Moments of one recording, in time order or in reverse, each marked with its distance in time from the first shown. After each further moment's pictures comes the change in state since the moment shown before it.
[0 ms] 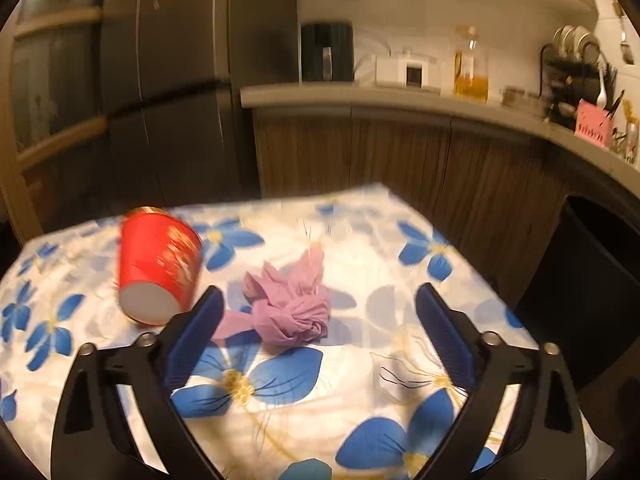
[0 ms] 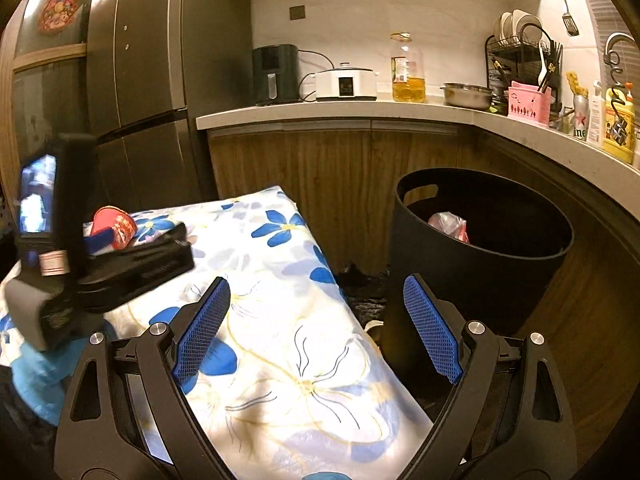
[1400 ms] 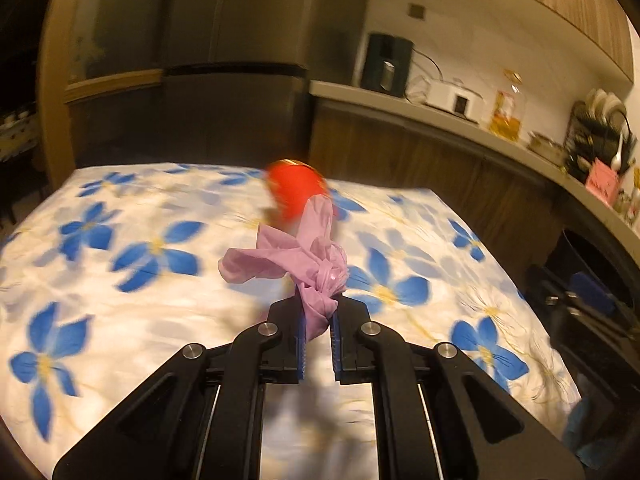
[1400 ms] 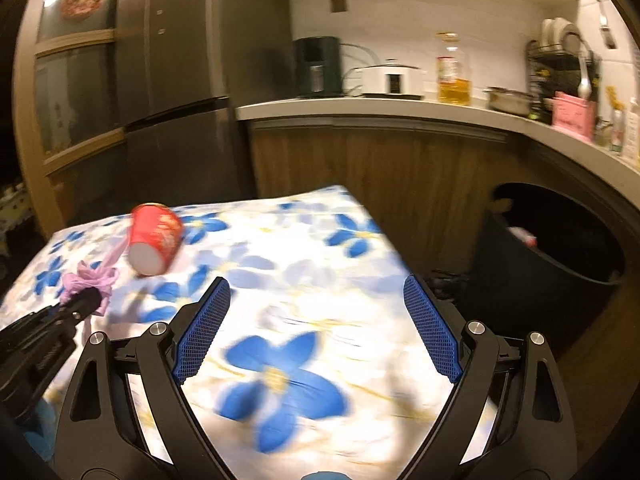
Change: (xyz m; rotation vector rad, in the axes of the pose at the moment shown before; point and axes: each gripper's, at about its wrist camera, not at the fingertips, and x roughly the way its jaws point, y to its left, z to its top) left arm -0.101 0.125 -0.048 -0.218 -0.037 0.027; right arm 0.031 0.094 0.017 -0.054 0.036 0.157
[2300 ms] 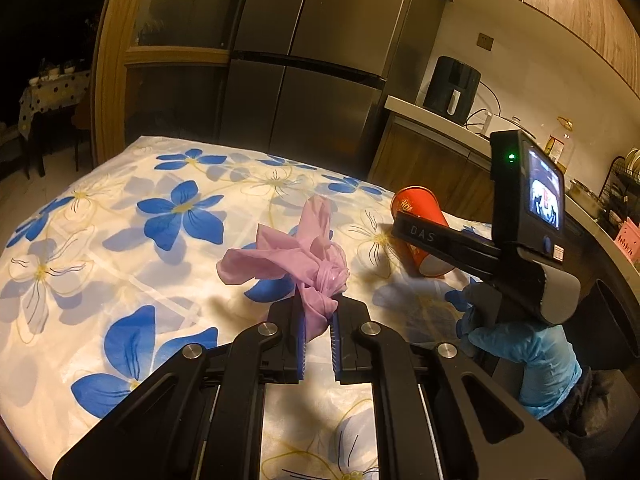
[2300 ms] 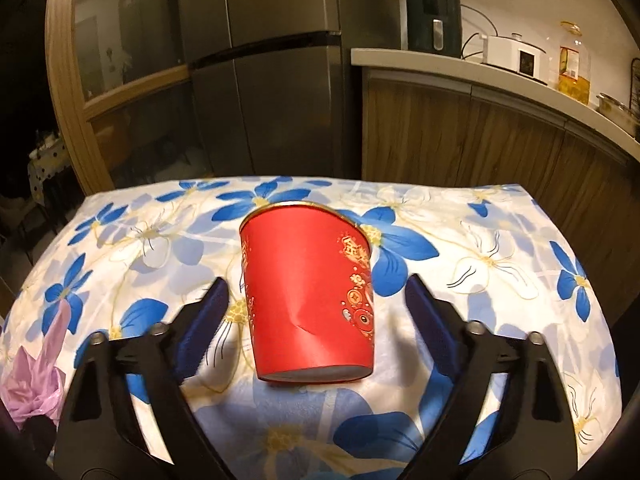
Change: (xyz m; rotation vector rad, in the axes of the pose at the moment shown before) left arm -0.005 0.096 0.002 -0.160 0.005 0.079; right arm 0.158 0.167 0.033 -0.138 0.200 0.160
